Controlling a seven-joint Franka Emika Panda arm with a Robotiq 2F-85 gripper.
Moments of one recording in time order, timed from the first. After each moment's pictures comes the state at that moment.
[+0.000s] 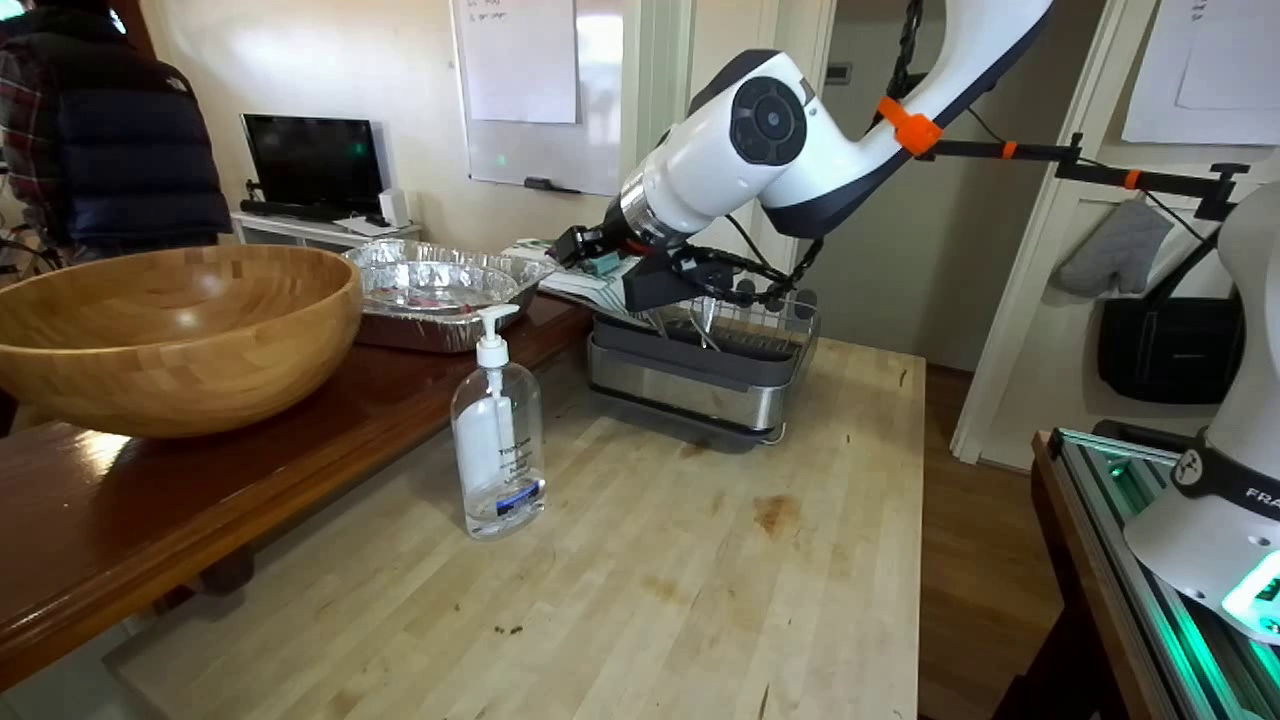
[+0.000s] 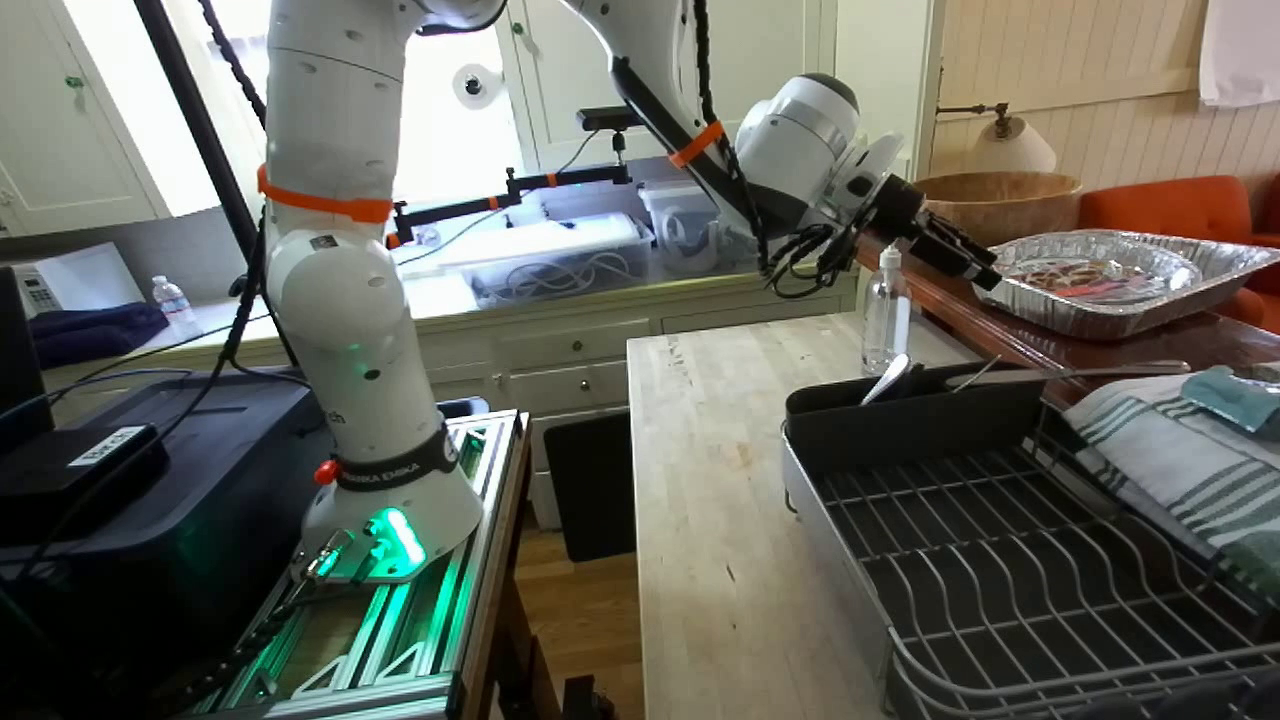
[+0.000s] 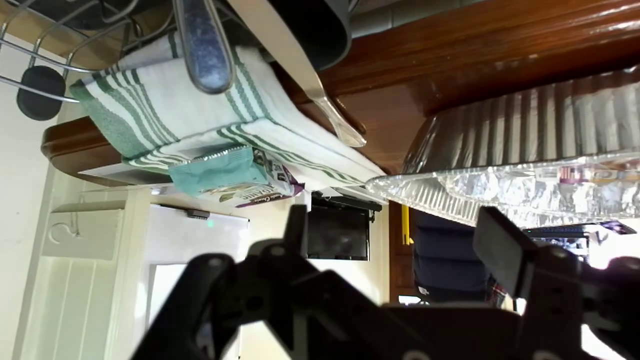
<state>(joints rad) 0.51 0.34 -0.43 -1.98 -1.61 2.67 2.08</state>
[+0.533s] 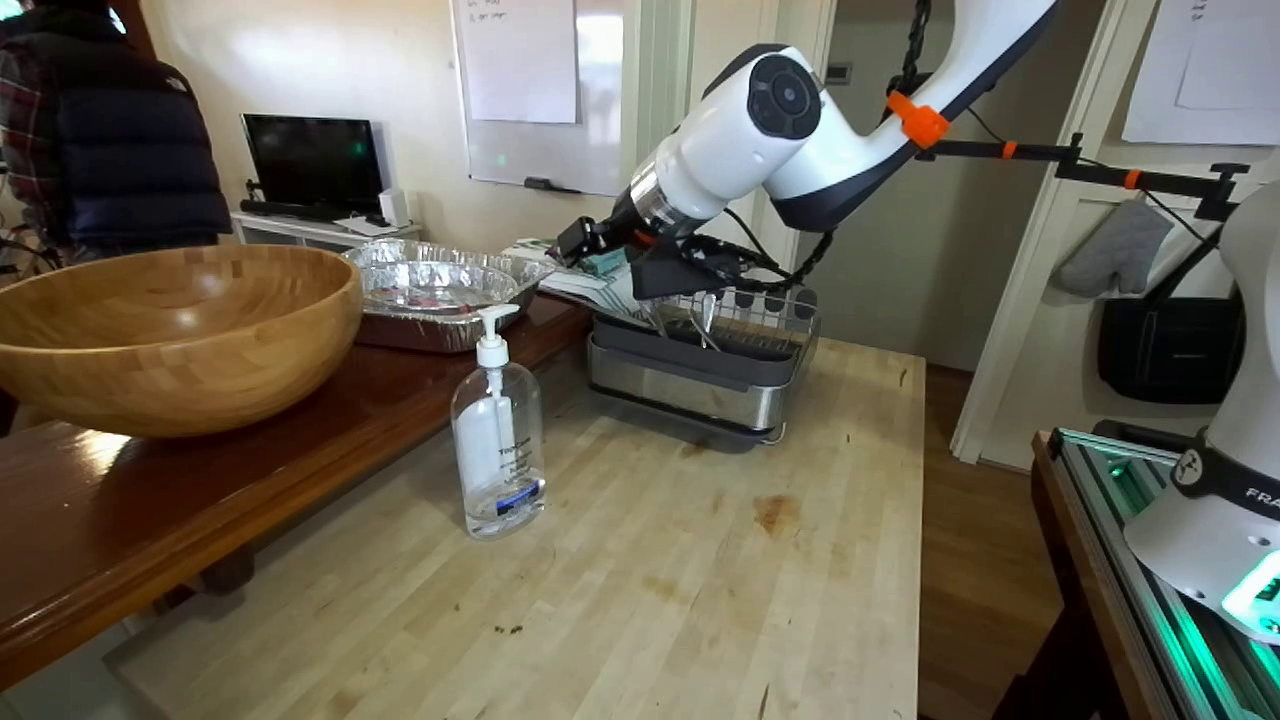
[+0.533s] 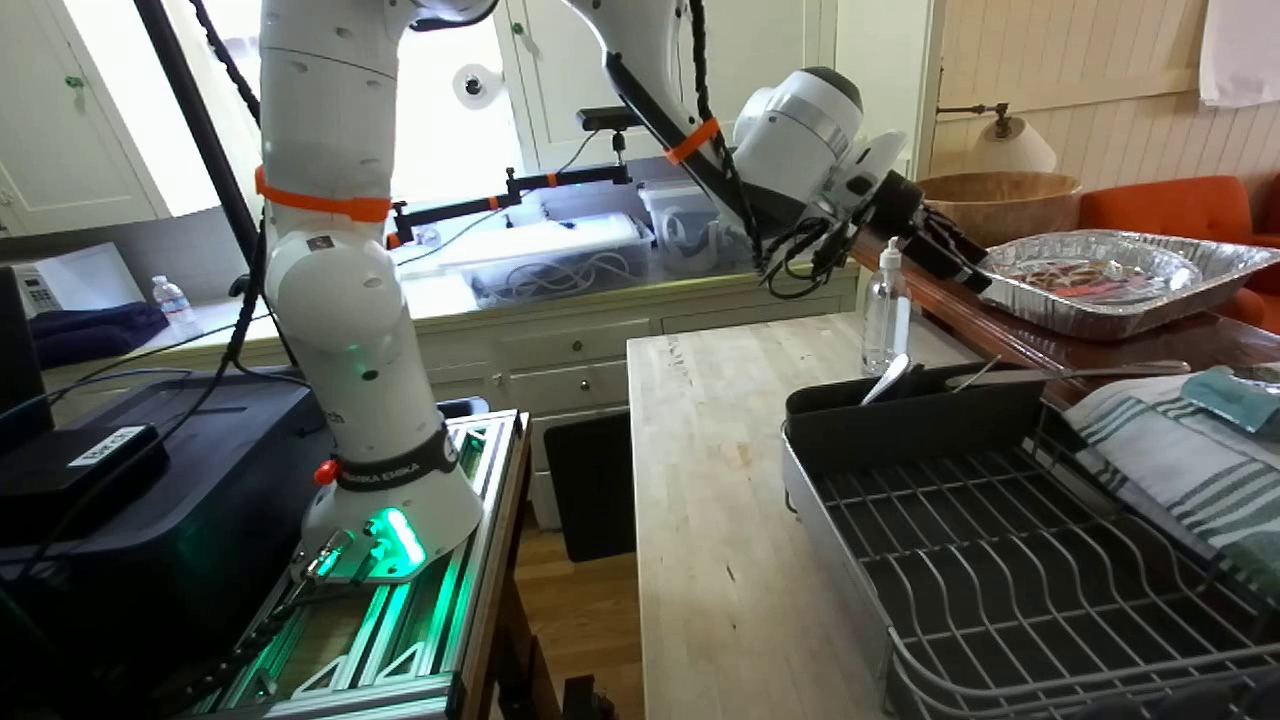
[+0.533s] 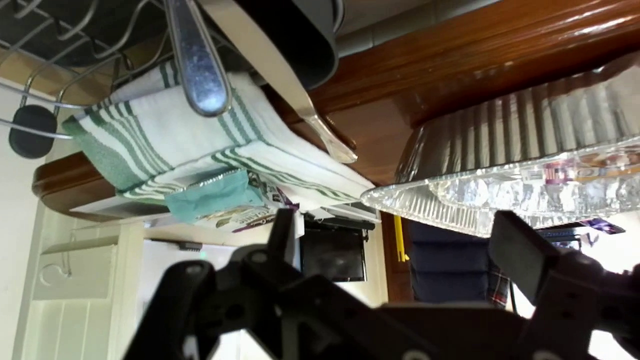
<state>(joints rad) 0.48 0.31 -0.43 -2.00 -1.56 2.77 2.07</state>
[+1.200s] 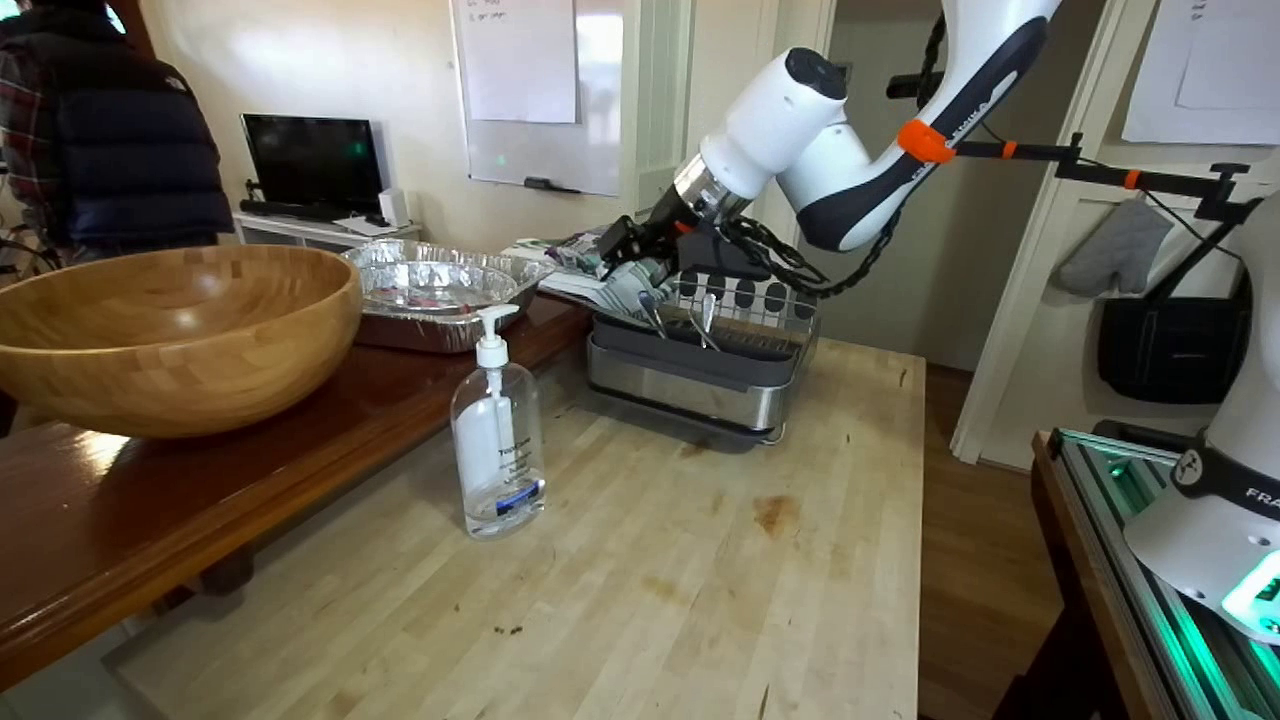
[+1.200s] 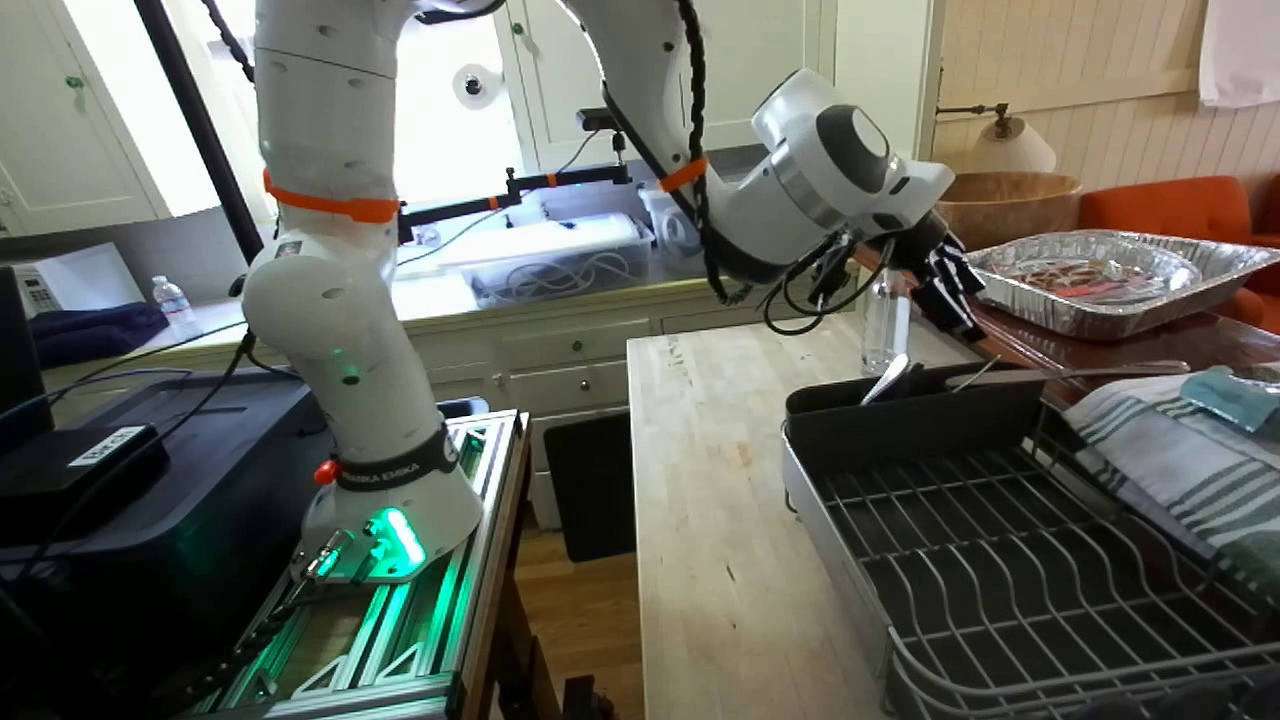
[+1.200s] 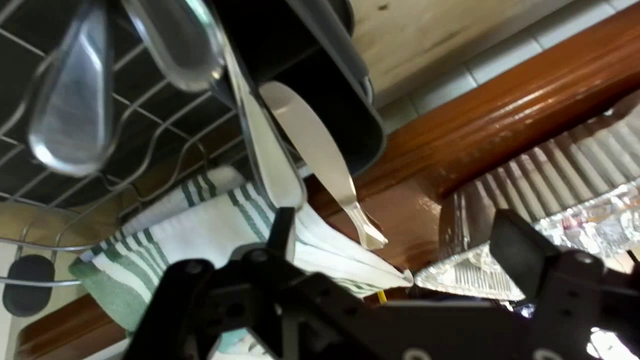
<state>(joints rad) 0.23 0.30 -0.37 -2.12 -1.13 3.15 1.66</state>
